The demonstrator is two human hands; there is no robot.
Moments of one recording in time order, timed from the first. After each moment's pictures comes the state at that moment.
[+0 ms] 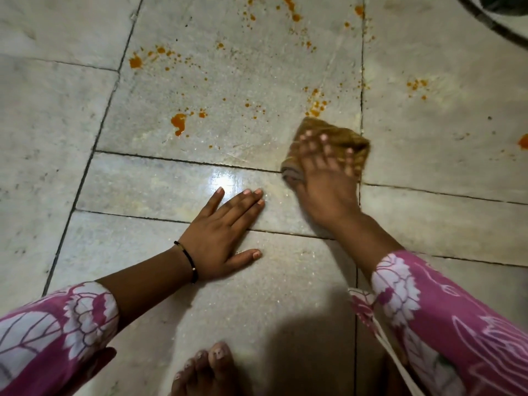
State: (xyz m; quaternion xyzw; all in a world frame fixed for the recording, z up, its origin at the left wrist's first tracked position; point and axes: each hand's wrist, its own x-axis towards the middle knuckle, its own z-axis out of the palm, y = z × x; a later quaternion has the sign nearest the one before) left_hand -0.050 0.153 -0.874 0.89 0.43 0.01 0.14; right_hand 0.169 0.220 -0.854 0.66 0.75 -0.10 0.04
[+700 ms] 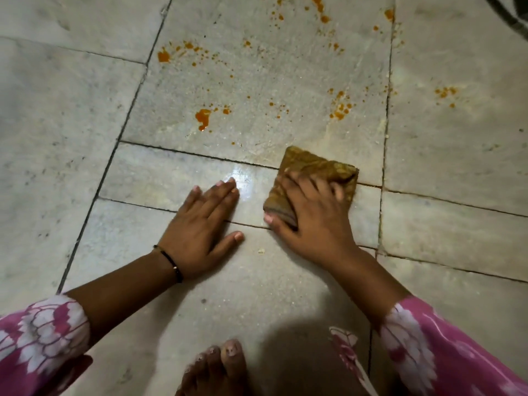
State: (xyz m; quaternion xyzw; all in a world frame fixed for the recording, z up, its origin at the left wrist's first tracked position) left_hand -0.091 0.143 -0.865 0.82 0.54 0.05 0.15; right_hand 0.134 0.172 -0.842 0.56 0.82 -0.12 -0.04
